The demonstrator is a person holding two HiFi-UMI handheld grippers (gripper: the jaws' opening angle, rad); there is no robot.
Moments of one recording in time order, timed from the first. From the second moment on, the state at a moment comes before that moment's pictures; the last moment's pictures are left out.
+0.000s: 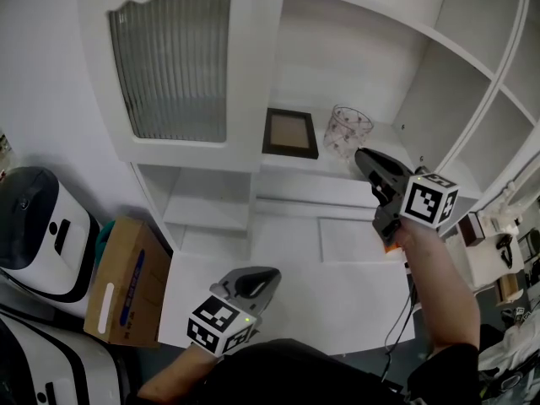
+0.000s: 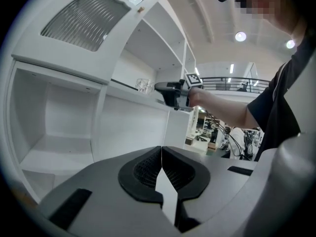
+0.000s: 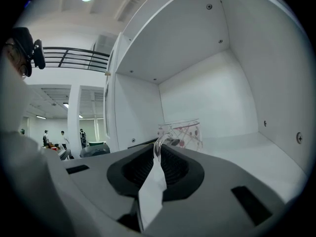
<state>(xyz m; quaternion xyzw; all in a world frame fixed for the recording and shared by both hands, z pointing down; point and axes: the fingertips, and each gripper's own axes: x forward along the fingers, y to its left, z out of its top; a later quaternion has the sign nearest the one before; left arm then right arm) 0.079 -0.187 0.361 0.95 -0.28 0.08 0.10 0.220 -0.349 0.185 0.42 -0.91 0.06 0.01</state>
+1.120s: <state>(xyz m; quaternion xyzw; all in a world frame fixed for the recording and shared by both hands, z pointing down) 0.081 -0.171 0.362 0.95 -0.29 0.08 0.09 0.193 -0.245 0.201 0.40 -0.91 -0.05 -0.05</state>
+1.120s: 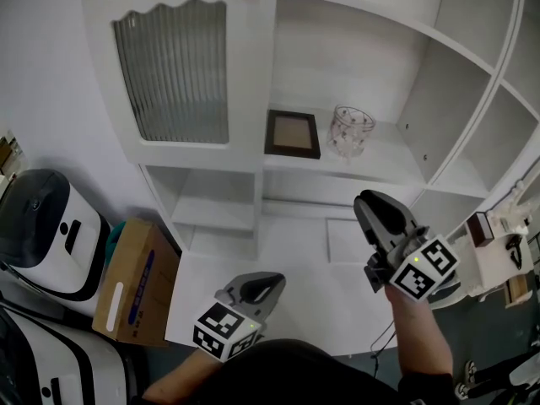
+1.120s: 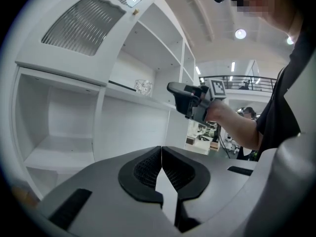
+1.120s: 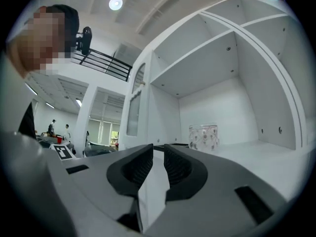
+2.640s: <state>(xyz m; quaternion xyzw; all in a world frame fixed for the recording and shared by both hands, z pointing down) 0.061 -0.170 0.383 0.93 -0.36 0.06 0.08 0.172 -0.144 0.370 0.35 -0.93 0.06 -0.05</state>
